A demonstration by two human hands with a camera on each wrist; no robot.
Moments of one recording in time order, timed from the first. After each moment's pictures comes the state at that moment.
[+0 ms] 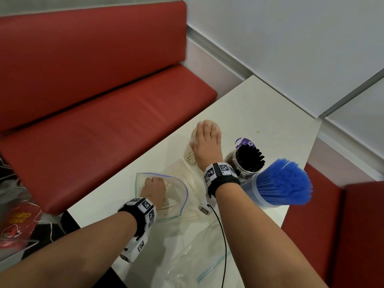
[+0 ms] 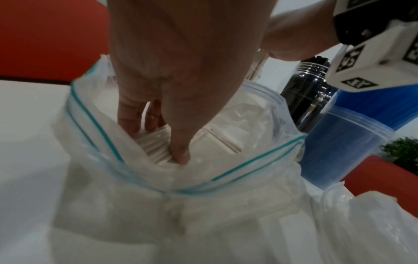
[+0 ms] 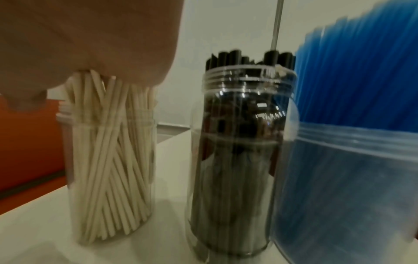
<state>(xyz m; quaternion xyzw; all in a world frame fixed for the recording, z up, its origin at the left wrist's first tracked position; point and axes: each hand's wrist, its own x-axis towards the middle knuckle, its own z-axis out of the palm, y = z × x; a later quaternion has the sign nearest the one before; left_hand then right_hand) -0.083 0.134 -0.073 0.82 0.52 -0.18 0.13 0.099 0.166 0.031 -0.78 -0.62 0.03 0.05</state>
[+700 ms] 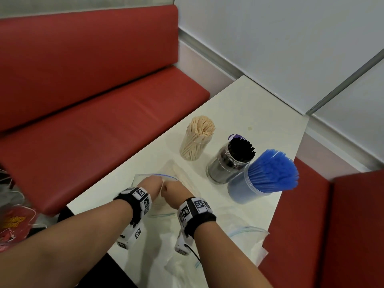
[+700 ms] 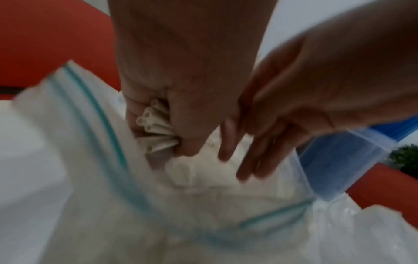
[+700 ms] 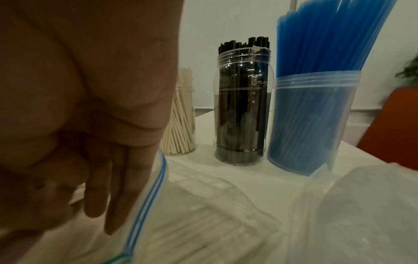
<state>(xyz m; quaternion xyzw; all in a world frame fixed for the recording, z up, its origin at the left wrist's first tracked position) -0.093 0.133 -0.035 0.82 0.48 -0.18 0.26 -0.004 0.071 0.003 -0.72 -0.58 0.37 -0.04</state>
